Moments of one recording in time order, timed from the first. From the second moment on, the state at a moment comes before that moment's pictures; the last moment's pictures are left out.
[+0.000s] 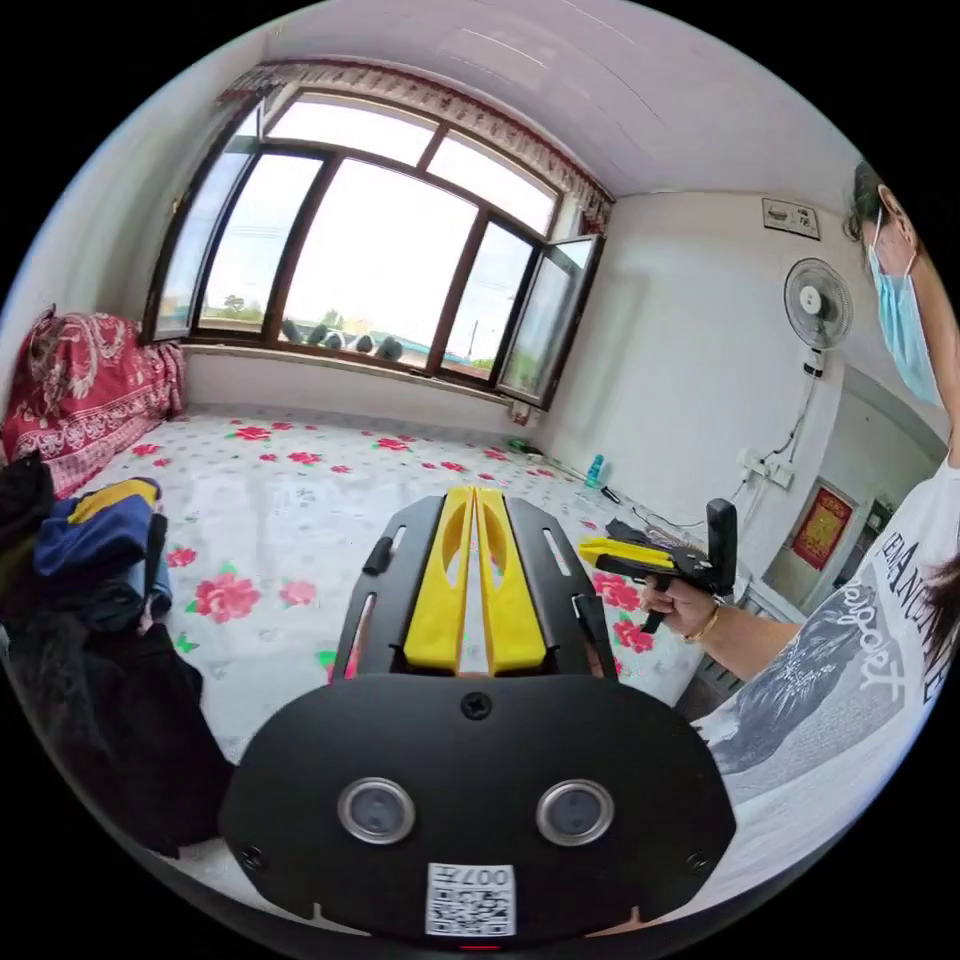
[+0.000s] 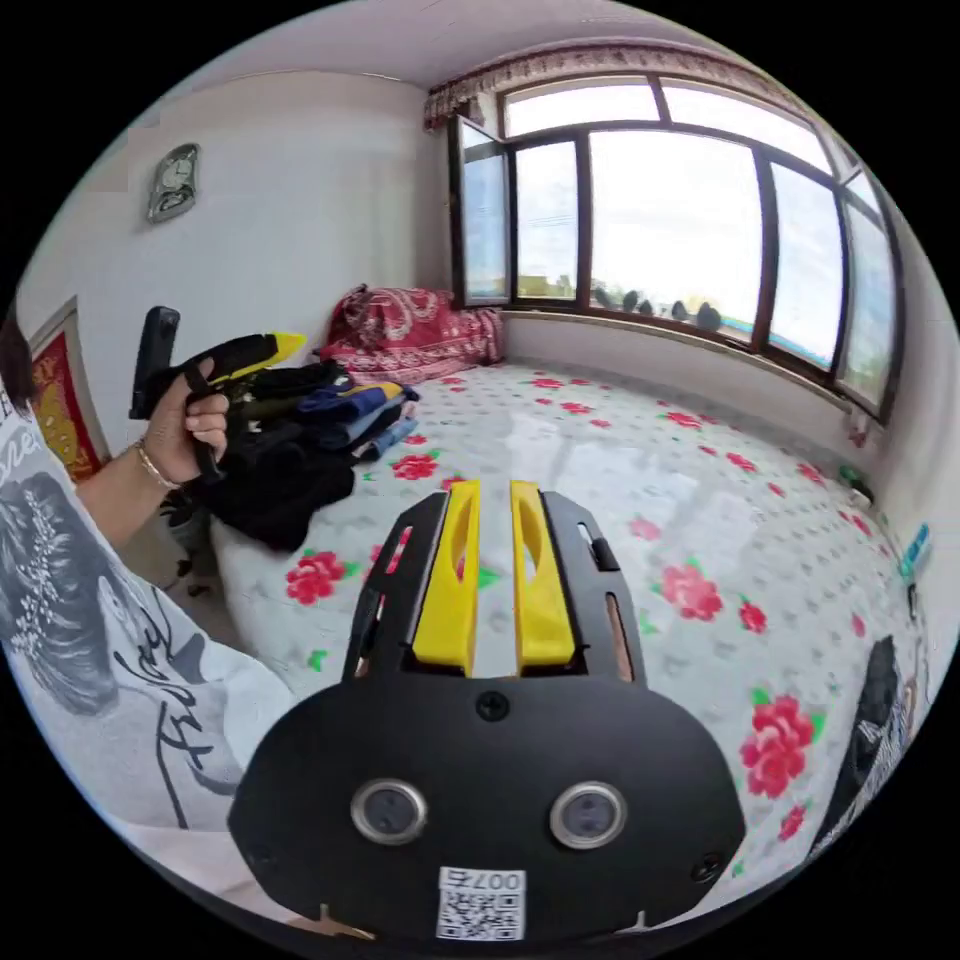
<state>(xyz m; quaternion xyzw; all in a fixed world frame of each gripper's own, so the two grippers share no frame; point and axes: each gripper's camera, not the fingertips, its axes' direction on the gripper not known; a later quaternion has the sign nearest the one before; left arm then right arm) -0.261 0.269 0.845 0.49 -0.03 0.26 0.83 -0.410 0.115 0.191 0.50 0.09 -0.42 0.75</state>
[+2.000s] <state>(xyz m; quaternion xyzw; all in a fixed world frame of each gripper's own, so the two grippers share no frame) -0.376 0.270 0.999 0.40 0.12 0.02 0.91 -0.460 0.125 0.227 0.17 -0.06 -0.59 0.79</state>
